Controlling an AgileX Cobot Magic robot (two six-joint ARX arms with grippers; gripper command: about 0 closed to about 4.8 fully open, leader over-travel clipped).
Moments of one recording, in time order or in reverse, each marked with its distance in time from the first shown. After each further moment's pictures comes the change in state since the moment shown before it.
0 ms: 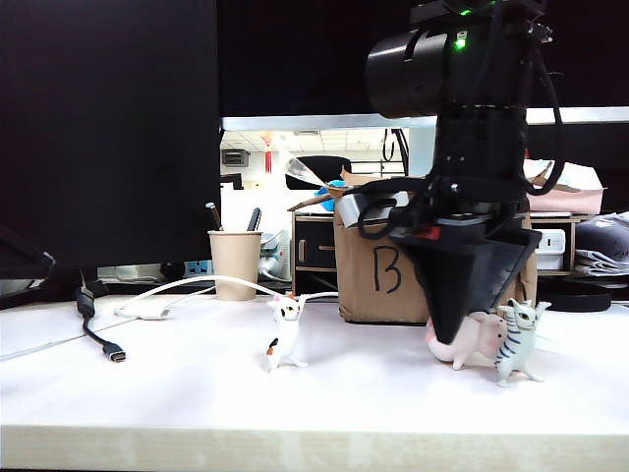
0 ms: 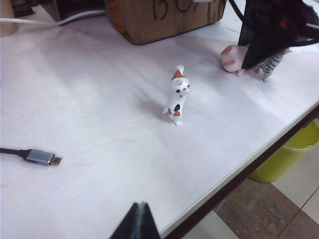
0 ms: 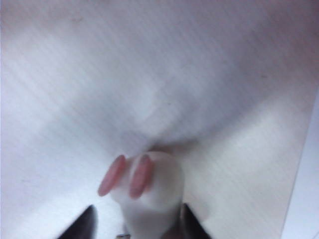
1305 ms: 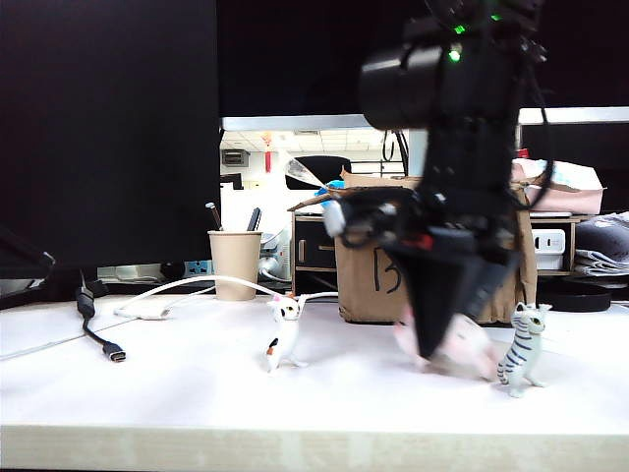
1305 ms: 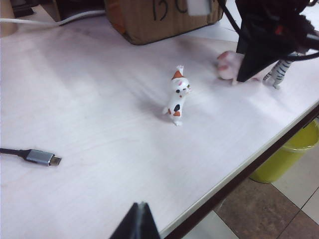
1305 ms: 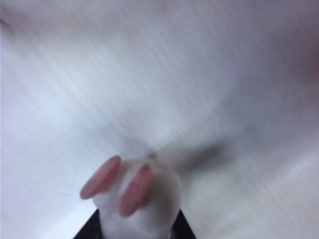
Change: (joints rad) left arm 0.000 -0.001 0.000 0.000 0.000 0.000; right arm 0.017 0.024 -0.004 0.032 -0.091 0.000
